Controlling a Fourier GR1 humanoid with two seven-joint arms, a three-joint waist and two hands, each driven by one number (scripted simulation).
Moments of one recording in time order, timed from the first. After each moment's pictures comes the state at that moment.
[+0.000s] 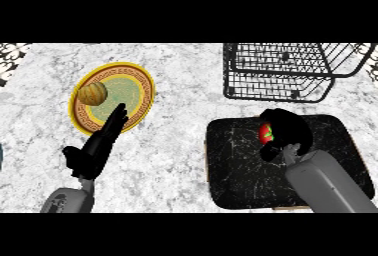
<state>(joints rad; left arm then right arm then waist) -0.12 0.18 -0.13 -1.34 0.10 -0.05 -0.11 -0.42 -0.36 0.43 -1.43 0.59 0.28 0.94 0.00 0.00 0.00</state>
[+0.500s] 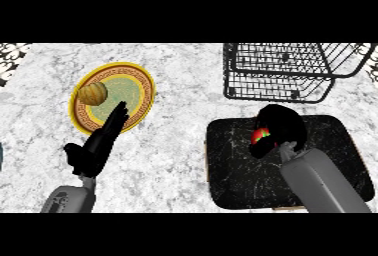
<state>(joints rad) -0.13 0.16 -0.10 -1.33 0.07 -0.07 -0.10 -0.42 -0.29 0.37 -1.36 0.74 0.20 0.76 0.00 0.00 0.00</state>
